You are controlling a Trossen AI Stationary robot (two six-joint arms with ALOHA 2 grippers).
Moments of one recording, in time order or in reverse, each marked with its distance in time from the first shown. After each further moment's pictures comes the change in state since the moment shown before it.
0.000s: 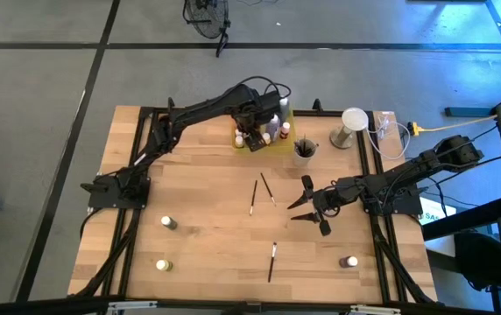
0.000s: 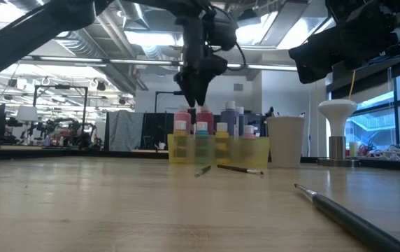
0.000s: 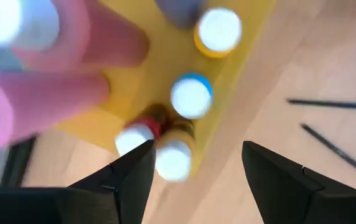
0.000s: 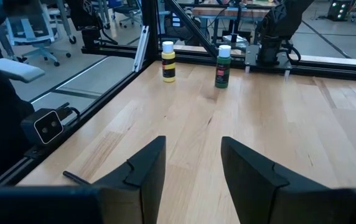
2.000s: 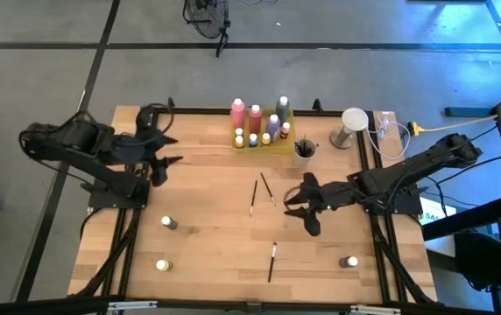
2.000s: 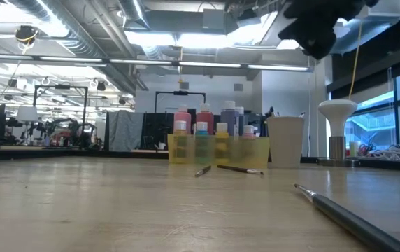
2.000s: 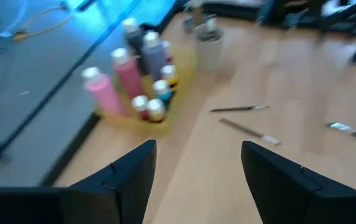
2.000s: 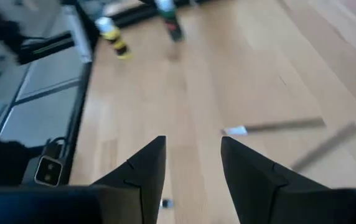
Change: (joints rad) left arm -0.645 -1.381 -1.046 0.336 -0.481 -0.299; right arm 0.079 0.003 0.495 -0.859 0.240 0.503
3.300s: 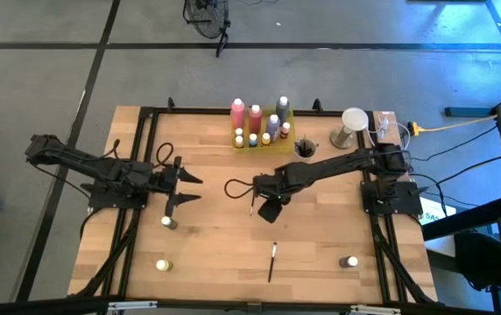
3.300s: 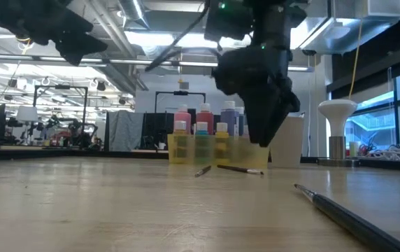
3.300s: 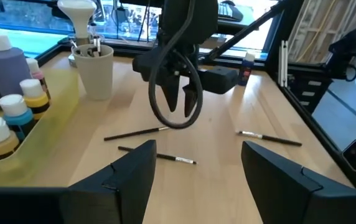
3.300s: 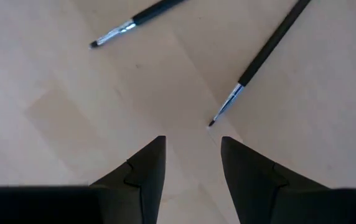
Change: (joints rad) left arm 0.000 -0.342 -0.984 1.139 0.345 0.189; right arm -0.265 0.731 0.587 -0.682 -0.283 0.184
